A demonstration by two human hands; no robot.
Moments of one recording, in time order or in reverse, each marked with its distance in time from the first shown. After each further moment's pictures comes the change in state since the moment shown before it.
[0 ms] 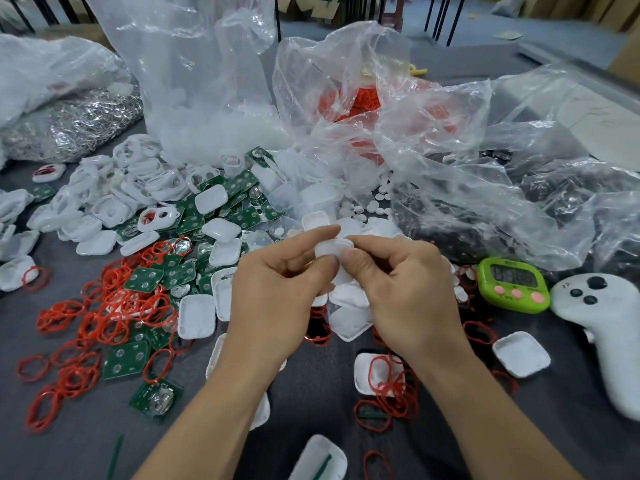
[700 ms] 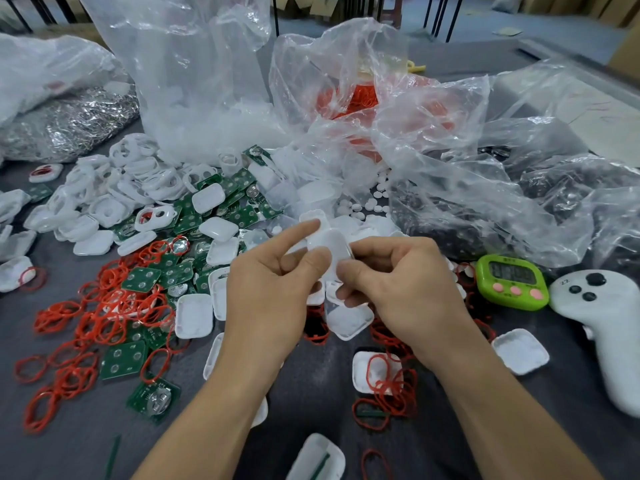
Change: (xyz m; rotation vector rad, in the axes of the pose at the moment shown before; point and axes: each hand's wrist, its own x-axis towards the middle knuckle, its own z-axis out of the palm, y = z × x) left_hand -0.002 0.003 0.001 0.092 0.084 -0.033; right_hand 0.006 0.003 -0.008 0.209 -0.178 0.222
